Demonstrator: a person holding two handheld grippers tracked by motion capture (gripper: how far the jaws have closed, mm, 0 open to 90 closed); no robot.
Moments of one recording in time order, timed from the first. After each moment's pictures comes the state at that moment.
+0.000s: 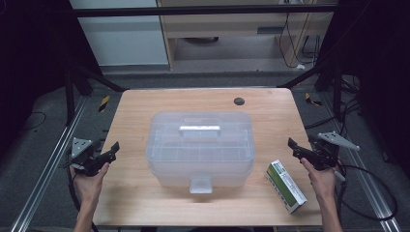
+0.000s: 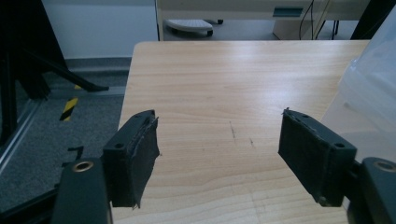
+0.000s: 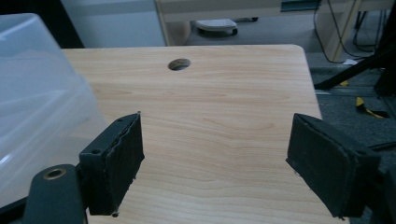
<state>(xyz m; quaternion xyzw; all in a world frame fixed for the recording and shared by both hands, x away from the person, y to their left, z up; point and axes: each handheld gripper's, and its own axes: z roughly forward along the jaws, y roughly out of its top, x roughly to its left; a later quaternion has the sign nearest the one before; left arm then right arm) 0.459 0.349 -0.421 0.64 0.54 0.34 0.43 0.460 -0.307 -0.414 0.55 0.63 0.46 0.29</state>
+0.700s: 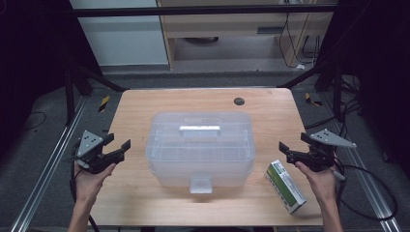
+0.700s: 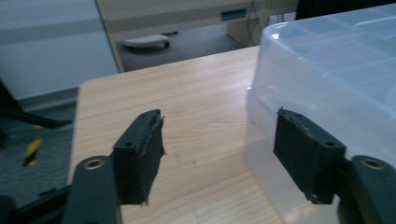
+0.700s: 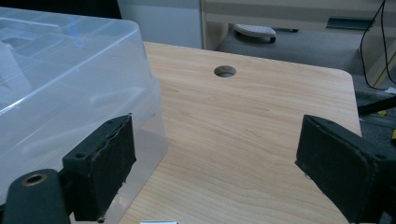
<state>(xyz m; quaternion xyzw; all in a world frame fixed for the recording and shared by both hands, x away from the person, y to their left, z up) 0.448 0.310 -0.377 0.71 0.44 0.31 0.46 0.444 -0.283 -0.385 0.47 0.69 0.47 0.28</state>
